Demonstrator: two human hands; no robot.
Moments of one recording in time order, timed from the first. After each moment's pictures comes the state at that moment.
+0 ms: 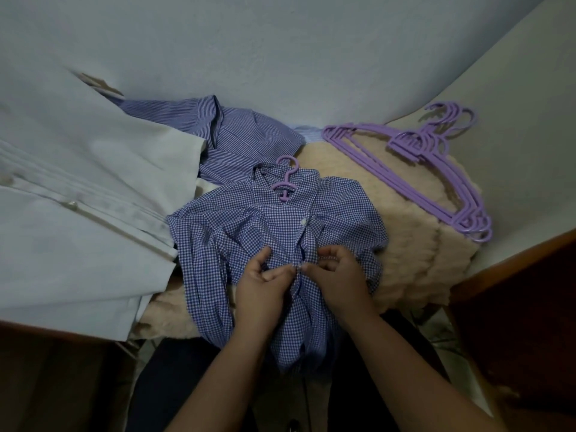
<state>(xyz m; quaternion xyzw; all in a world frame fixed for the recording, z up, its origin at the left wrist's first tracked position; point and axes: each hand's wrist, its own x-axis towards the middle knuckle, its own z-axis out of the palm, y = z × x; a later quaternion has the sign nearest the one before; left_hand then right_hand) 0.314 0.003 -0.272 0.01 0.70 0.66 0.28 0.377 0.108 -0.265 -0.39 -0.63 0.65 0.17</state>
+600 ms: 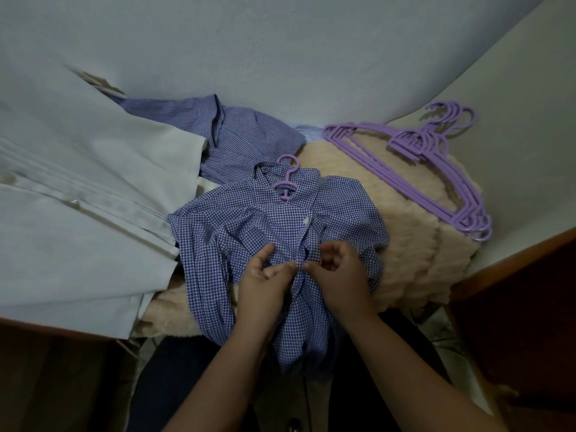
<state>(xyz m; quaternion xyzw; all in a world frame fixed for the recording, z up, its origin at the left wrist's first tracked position) 0.314 0.003 -0.268 0.03 0.64 0.70 0.31 0.378 0.105 -0.267 -0.37 -0.68 0.59 0.21</state>
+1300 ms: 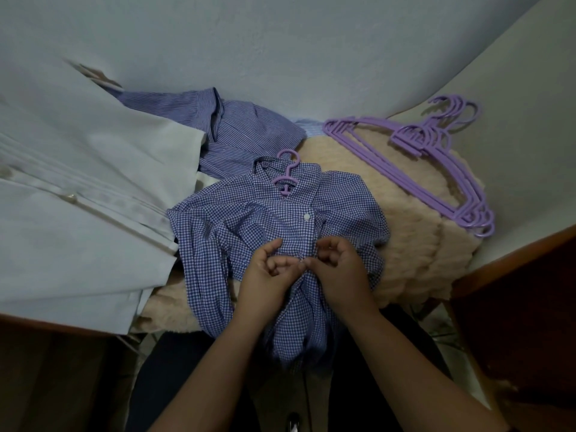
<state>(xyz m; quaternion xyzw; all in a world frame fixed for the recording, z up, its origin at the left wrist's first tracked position) 0.305 0.004 -0.277 0.10 0.66 0.68 0.31 0.376 0.107 -0.275 -0.35 -0.66 0.63 0.22</state>
